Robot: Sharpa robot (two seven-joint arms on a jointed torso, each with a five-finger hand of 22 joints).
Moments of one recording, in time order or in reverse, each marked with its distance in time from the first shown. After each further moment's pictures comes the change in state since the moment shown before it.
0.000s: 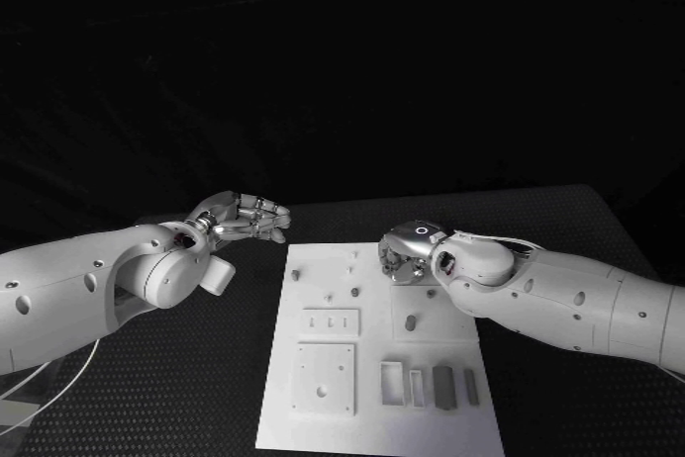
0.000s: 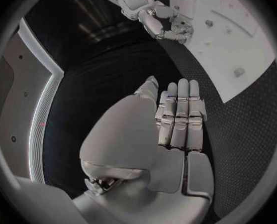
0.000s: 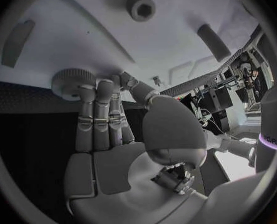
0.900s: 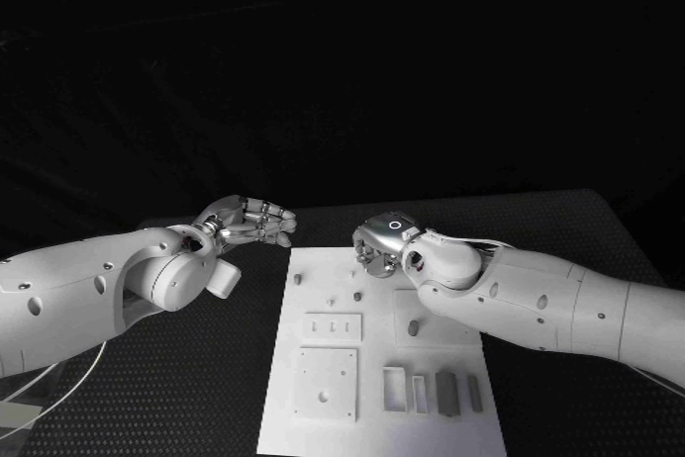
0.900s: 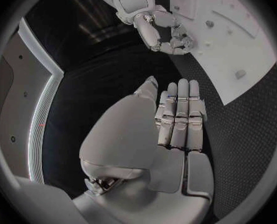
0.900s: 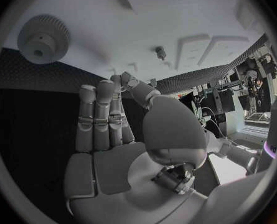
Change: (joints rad) left arm 0.000 0.013 0.000 -0.007 0.000 0.002 0.000; left_hand -0.004 -0.004 0.003 0.003 0.000 0.000 0.000 -0.004 -0.001 0.004 0.004 -0.005 0.002 0.000 0.000 -0.004 0.004 0.000 0.000 0.000 0.000 0.000; right arm 0.017 0.123 0.002 -0.038 -0.081 -0.073 -0.106; right_hand -0.006 -0.006 0.008 -0.003 0.000 0.007 -0.004 0.000 0.000 0.010 -0.003 -0.001 0.015 0.005 -0.005 0.013 0.006 0.000 0.008 -0.005 0.010 0.000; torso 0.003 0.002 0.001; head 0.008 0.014
